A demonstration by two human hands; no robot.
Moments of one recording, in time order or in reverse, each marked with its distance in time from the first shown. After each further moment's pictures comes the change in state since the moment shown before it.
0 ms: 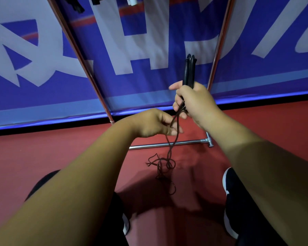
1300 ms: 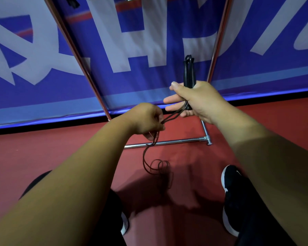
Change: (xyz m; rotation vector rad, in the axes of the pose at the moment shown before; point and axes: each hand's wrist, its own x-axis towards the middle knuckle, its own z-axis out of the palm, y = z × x) left_hand -0.002 -0.001 -0.005 0.156 0.205 -0.179; right_hand -0.008 -0.012 -0.018 -0.034 -0.162 0.163
